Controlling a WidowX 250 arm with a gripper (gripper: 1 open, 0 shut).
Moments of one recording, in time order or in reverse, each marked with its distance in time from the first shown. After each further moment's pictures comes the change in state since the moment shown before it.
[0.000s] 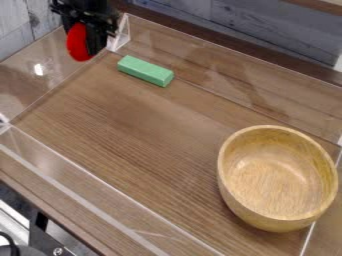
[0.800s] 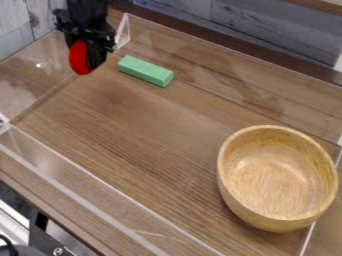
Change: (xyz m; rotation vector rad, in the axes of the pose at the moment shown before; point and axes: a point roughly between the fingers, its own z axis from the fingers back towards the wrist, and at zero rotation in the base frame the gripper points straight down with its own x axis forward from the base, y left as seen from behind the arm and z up) arm 0.006 0.013 -0.036 -0.042 0.037 -0.010
